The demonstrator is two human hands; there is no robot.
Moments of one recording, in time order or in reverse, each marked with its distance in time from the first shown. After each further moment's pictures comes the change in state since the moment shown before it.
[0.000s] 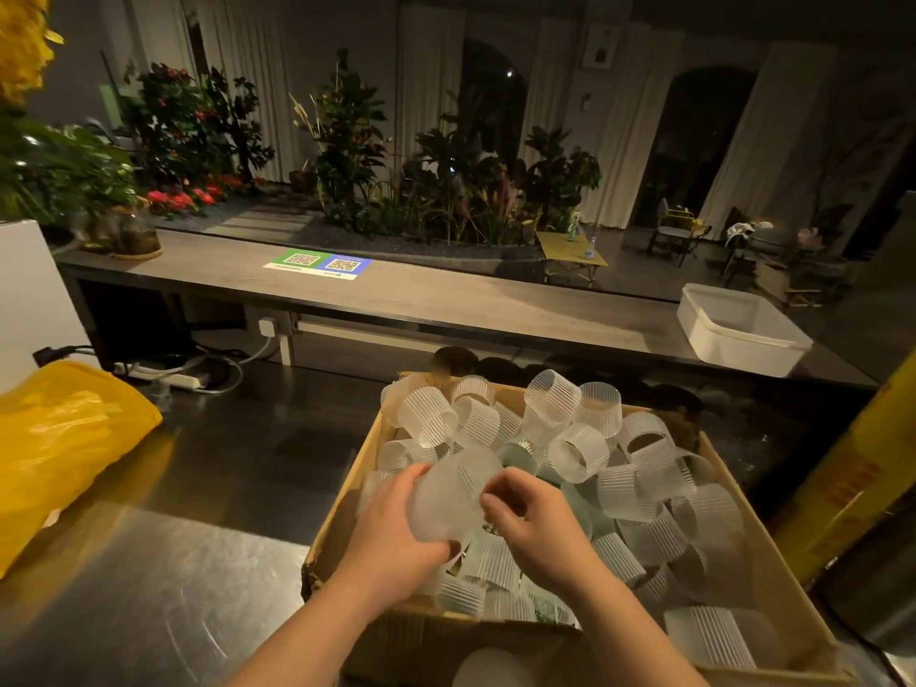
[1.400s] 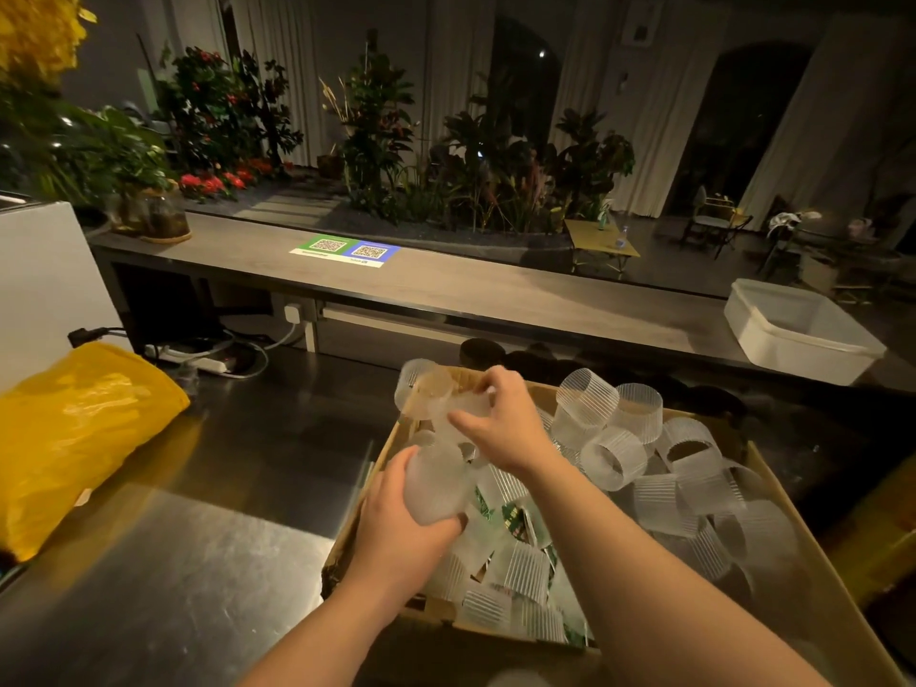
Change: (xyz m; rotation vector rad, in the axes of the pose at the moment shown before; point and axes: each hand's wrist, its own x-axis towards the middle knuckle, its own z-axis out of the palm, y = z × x) left_hand 0.005 -0.006 -0.005 -0.162 0.223 -0.107; right_hand 0.125 -0.034 0.028 -0.097 0.029 0.015
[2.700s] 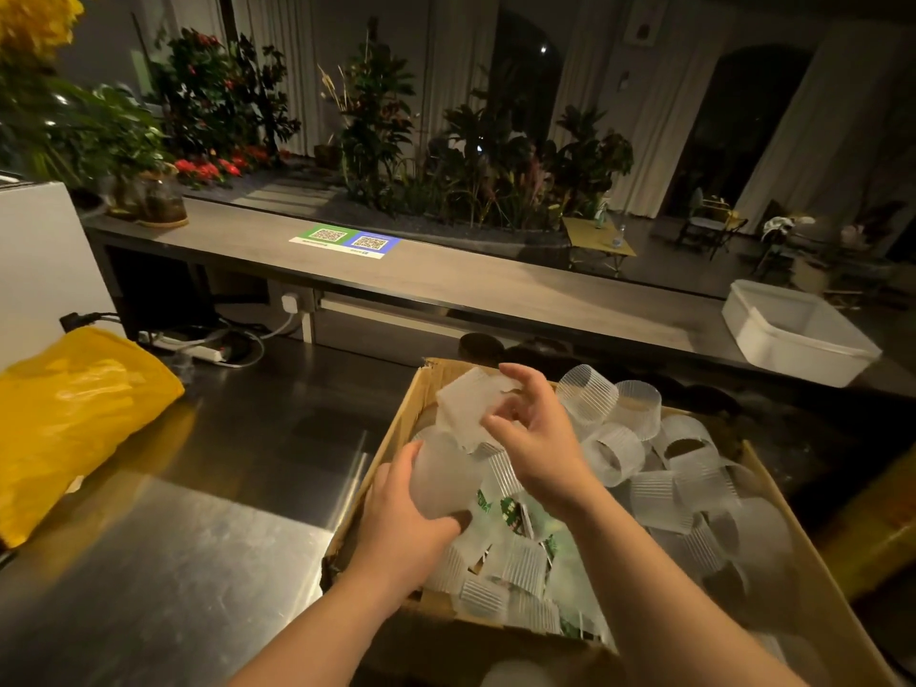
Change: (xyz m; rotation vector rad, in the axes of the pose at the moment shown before) left_hand 0.003 -0.005 0.000 0.020 -0.032 -0.010; right_hand -0.056 -0.017 -0.026 0.407 0.024 -0.026
